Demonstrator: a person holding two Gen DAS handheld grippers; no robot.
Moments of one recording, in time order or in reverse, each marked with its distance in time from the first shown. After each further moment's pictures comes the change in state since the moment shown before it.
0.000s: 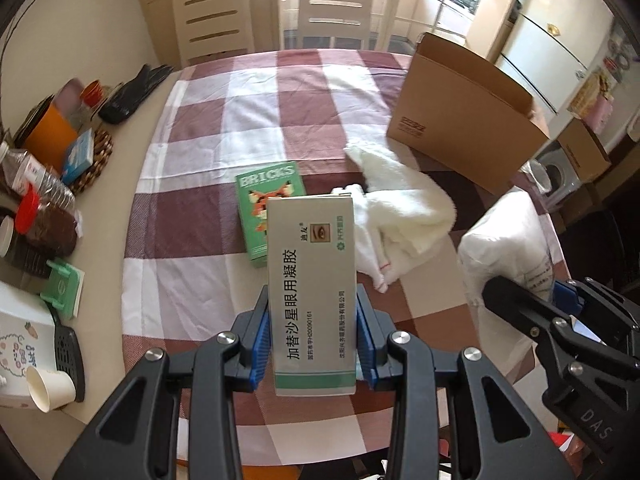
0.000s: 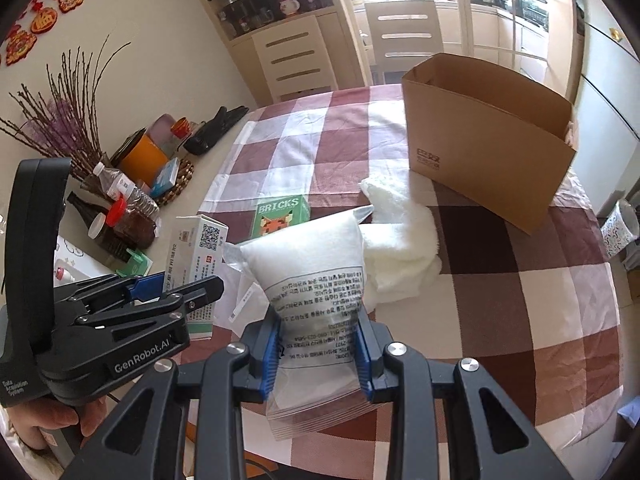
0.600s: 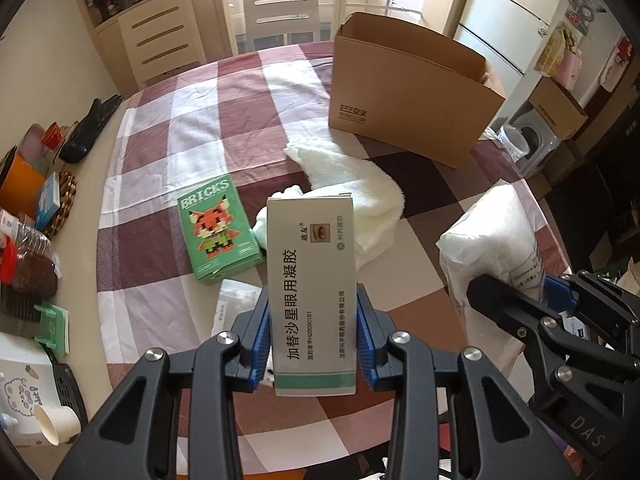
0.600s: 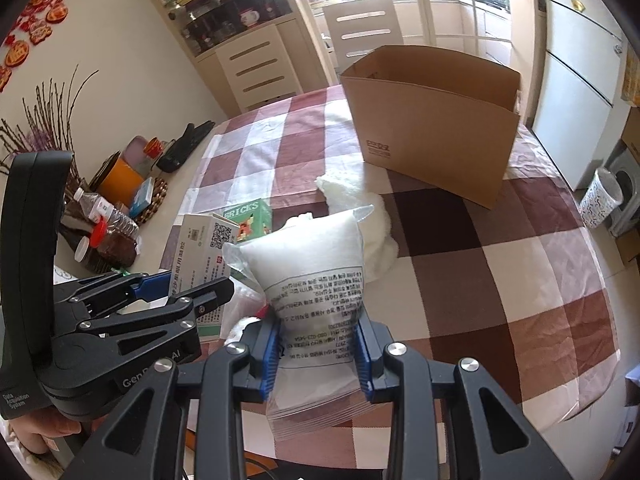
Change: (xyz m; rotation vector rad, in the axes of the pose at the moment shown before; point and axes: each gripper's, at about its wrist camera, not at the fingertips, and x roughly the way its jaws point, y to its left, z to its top) left arm 0.008 -0.059 0.010 0.175 0.001 -0.040; right arm -0.016 -0.039 -0.013 0.102 -0.019 -0.053
